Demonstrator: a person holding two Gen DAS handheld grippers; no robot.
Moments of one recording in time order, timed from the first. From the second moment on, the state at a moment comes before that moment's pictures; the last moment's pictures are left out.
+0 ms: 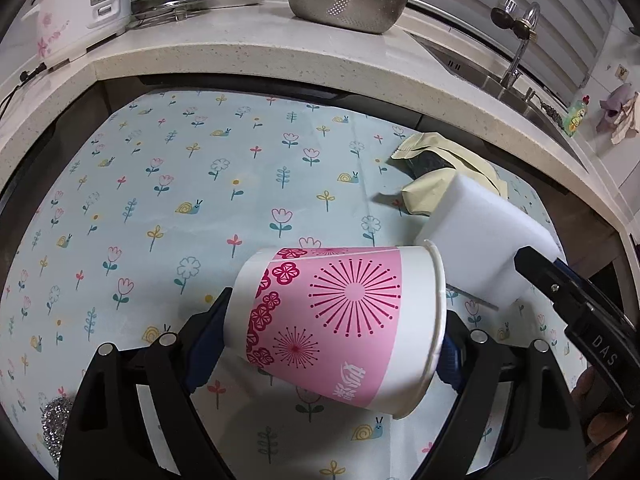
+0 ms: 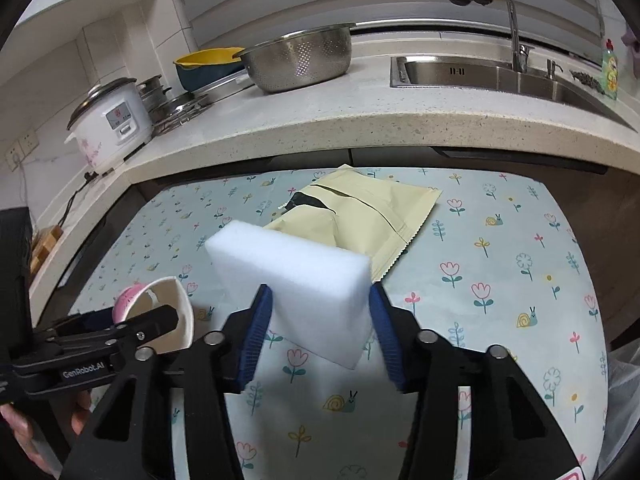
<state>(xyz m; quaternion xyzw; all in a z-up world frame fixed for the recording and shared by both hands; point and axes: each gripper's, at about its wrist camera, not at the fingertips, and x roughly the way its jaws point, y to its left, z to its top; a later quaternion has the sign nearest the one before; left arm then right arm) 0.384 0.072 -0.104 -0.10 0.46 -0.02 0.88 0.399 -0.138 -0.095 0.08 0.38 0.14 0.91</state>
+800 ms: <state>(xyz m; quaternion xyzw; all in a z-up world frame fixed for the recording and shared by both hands) 0.296 -0.068 -0.015 -0.05 0.41 -0.13 0.90 0.253 -0.296 -0.012 0.16 0.30 -0.04 0.94</state>
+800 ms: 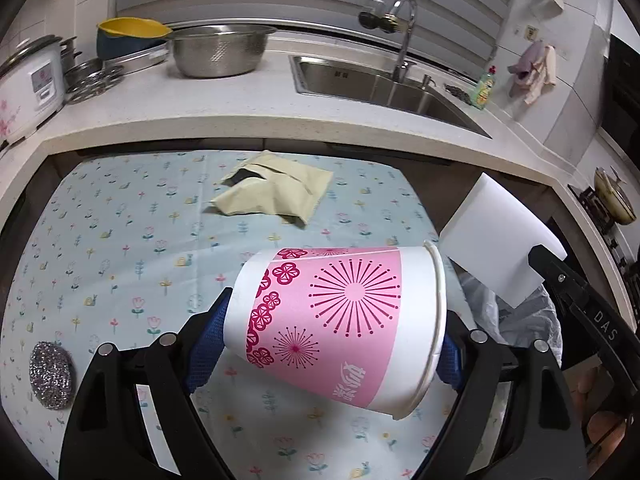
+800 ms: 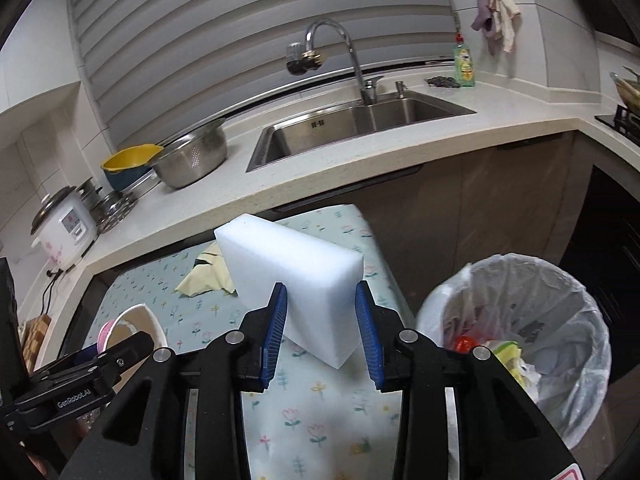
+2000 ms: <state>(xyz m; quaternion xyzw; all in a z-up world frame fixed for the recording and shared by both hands) 0.255 -0.305 -0.038 0.07 0.42 -0.25 0.87 0.141 -0.455 -0.046 0.20 0.30 -0.18 0.91</state>
